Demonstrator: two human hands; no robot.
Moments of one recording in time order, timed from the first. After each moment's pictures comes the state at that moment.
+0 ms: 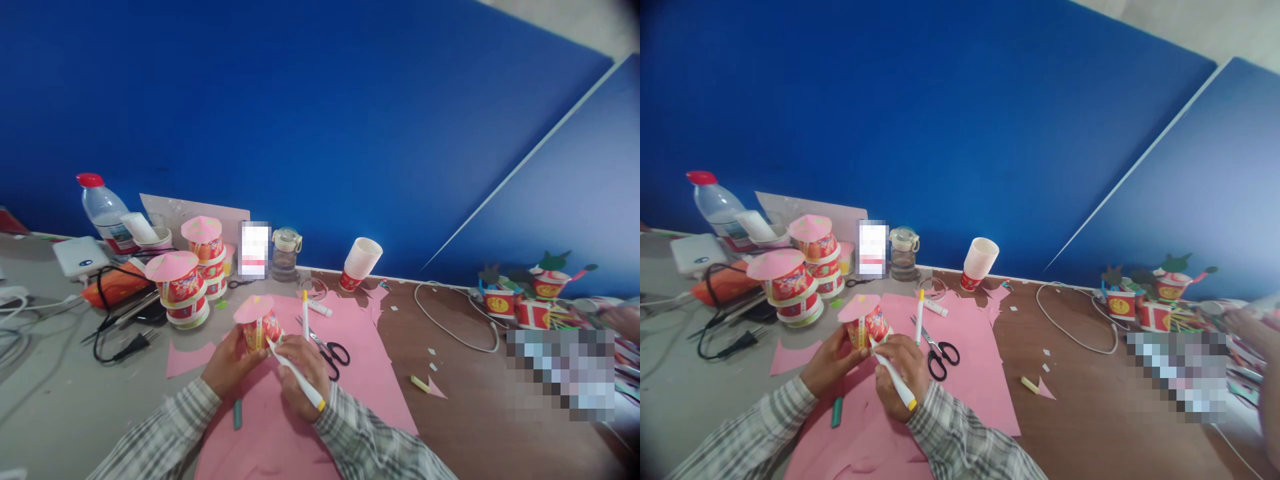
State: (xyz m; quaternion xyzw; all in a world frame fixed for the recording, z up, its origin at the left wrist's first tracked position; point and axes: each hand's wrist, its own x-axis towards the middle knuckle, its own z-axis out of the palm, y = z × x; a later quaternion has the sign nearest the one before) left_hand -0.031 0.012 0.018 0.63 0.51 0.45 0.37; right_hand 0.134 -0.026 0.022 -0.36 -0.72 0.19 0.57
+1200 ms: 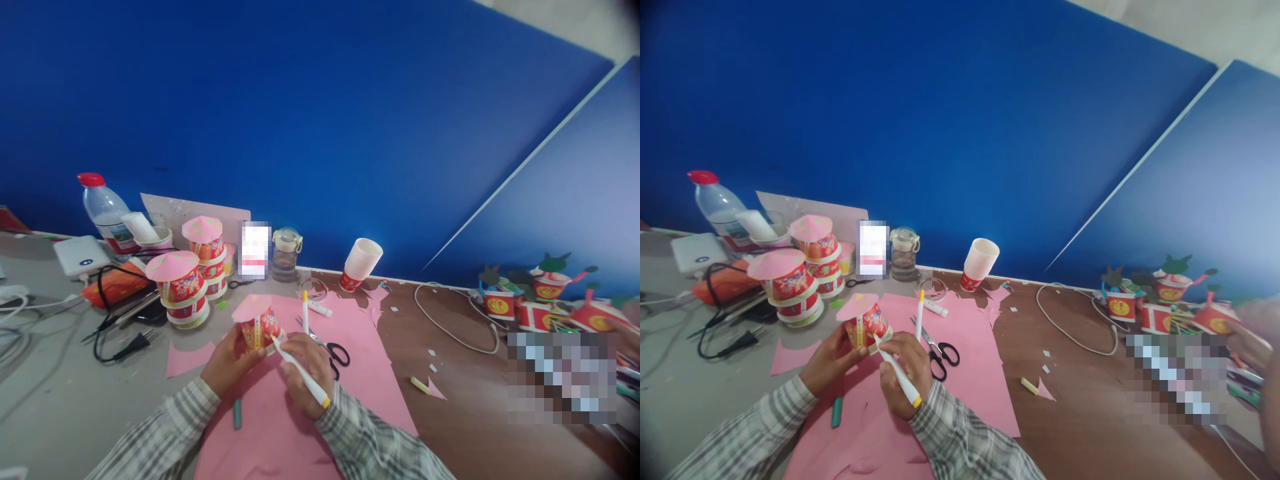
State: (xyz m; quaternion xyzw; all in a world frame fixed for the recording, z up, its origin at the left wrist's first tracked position) left_hand -0.031 0.012 0.019 0.60 0.50 0.47 0.41; right_hand 0.139 -0.023 0.019 -0.38 -0.71 0.18 0.57
